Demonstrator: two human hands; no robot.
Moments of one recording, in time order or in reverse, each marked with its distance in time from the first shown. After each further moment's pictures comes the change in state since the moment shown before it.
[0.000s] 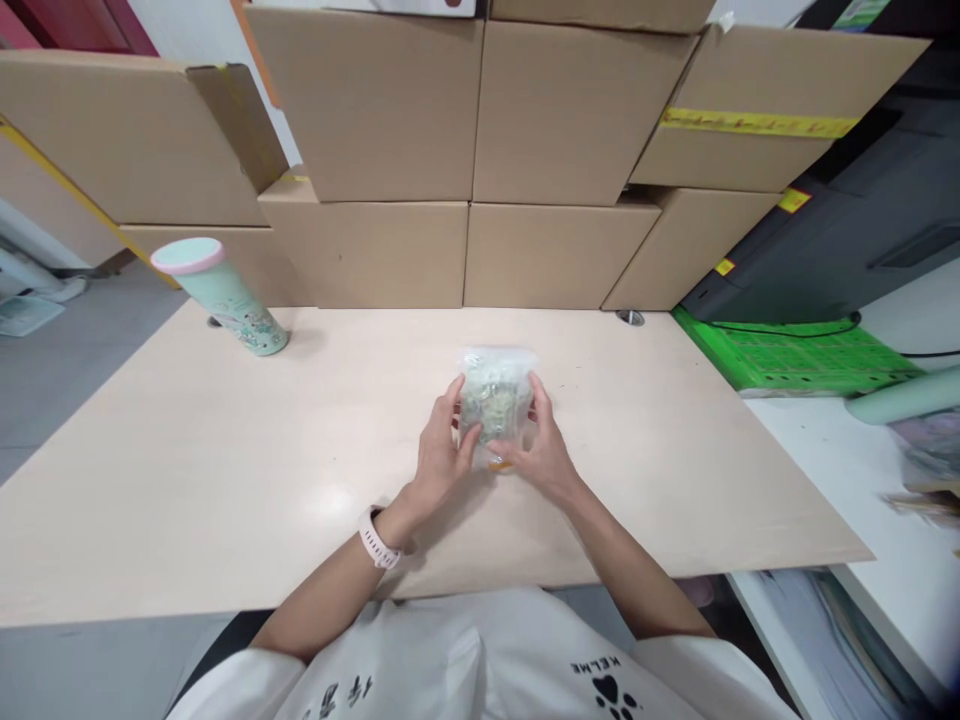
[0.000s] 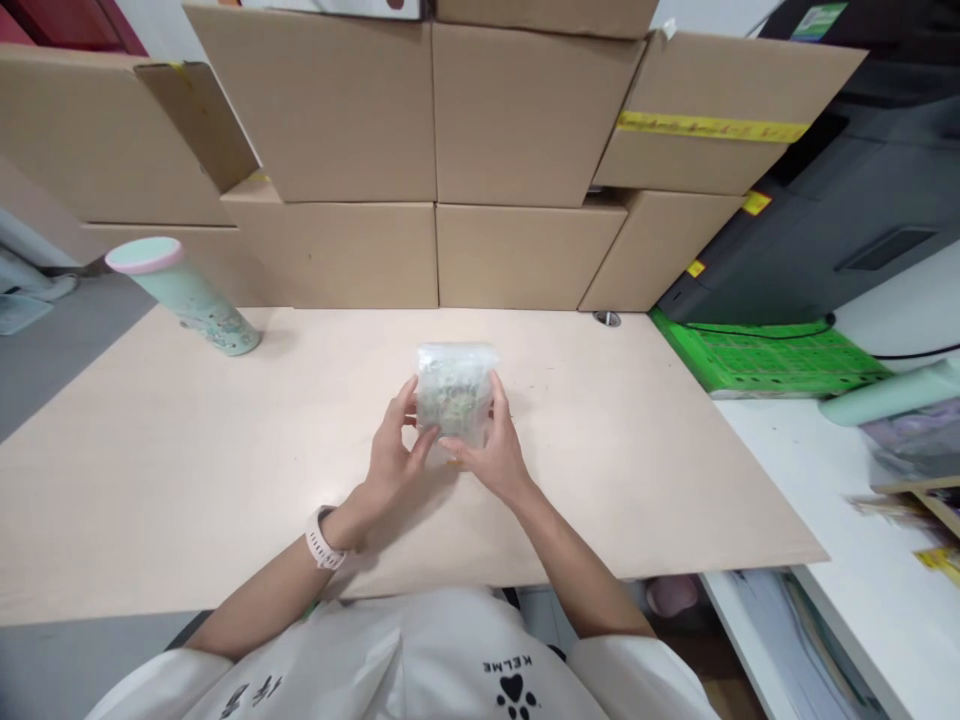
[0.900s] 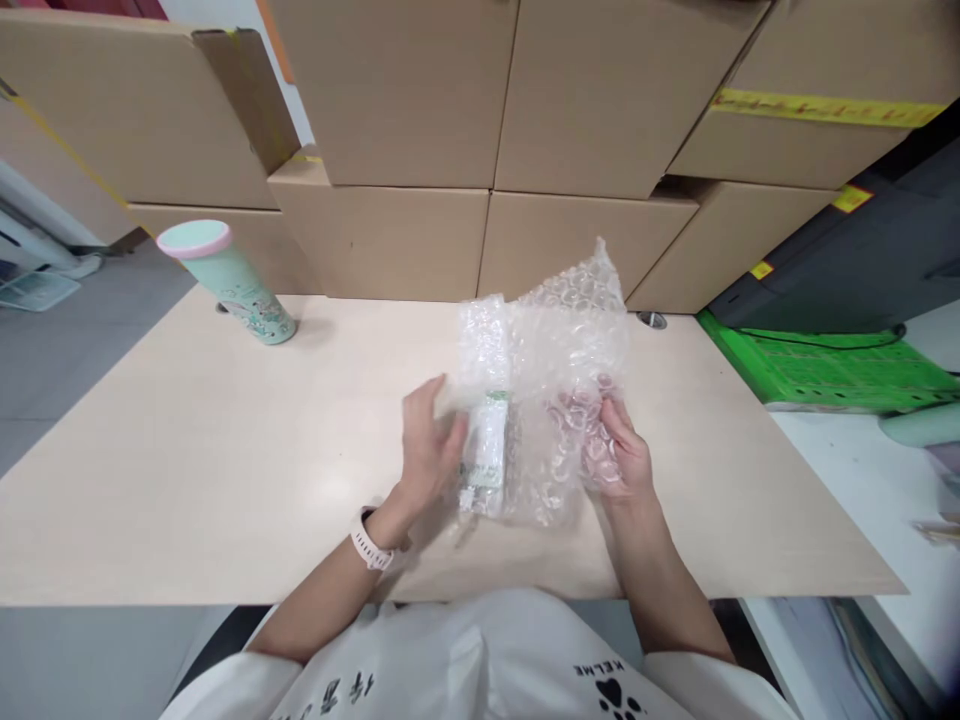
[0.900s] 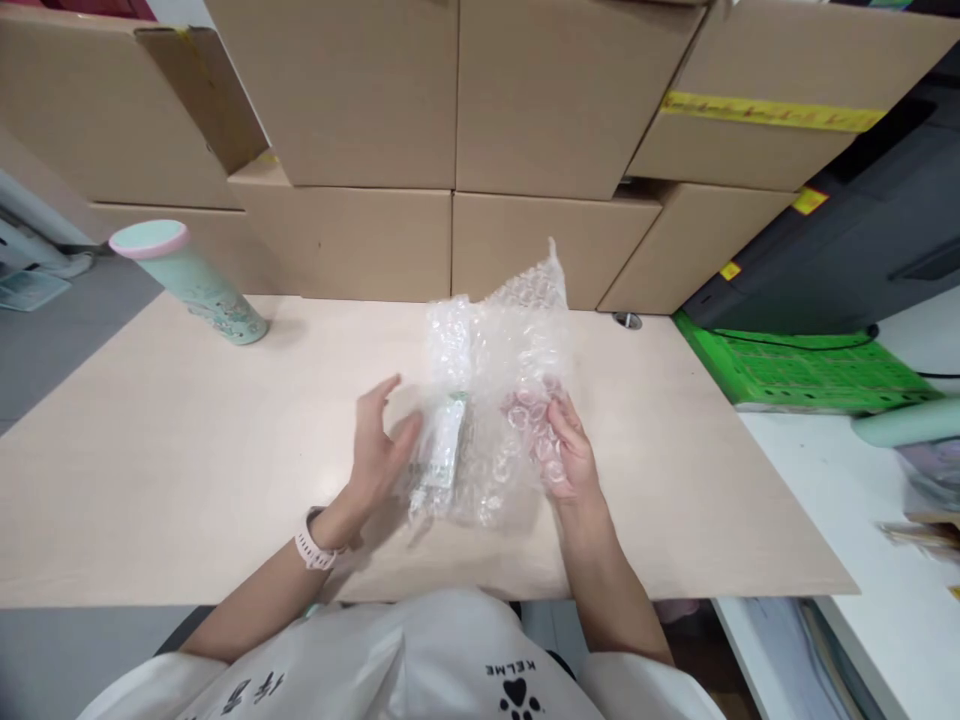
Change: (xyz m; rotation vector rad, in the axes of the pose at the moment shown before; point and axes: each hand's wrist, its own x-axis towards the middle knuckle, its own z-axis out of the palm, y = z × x) left_hand 0.001 -0.006 -0.017 0.132 0.140 -0.090; right_hand 0.013 0.007 -0.042 1.002 0.189 0.290
